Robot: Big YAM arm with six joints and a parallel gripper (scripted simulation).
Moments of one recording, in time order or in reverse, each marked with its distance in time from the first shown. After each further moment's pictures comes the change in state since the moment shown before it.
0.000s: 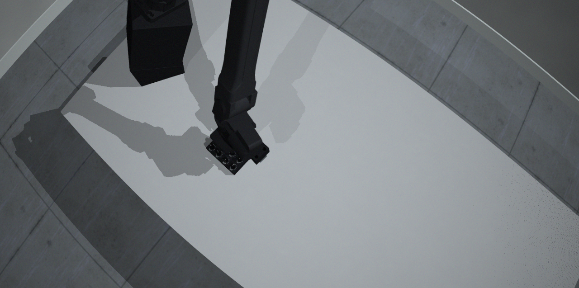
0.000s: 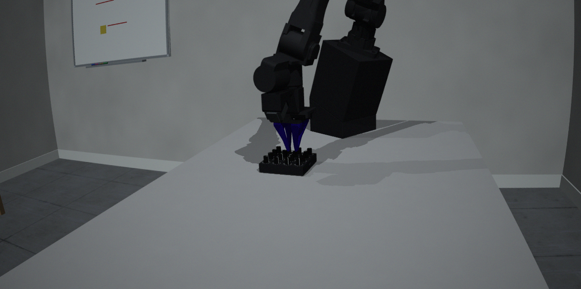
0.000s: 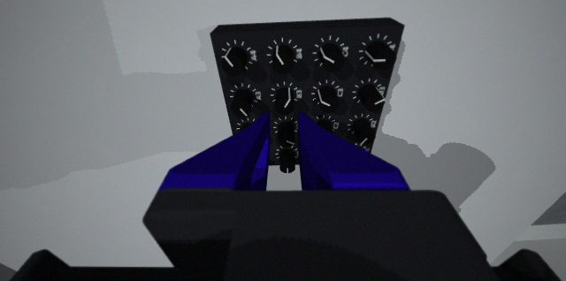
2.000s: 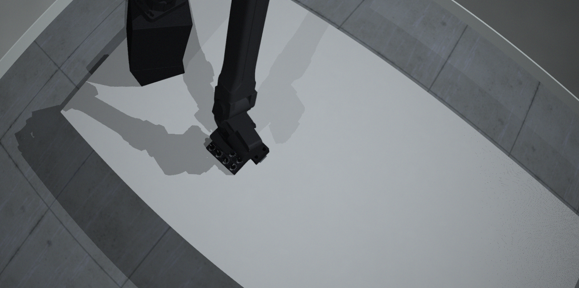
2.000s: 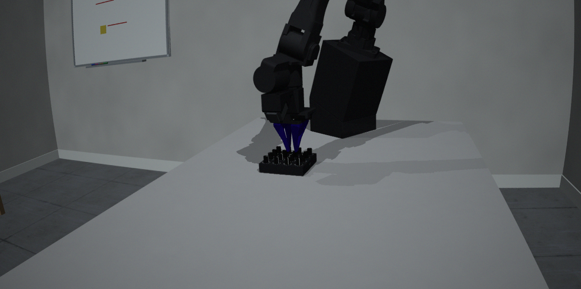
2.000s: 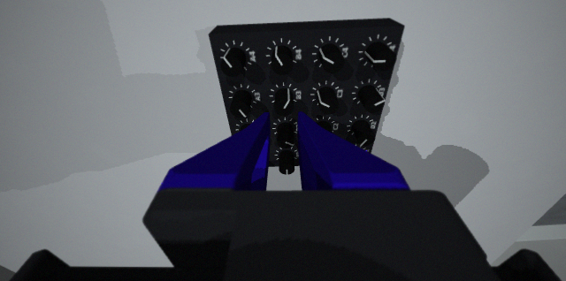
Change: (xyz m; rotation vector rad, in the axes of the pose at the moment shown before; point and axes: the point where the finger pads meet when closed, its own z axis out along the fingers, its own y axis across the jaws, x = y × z) arm 0.000 0.000 0.001 0.000 -0.002 -0.001
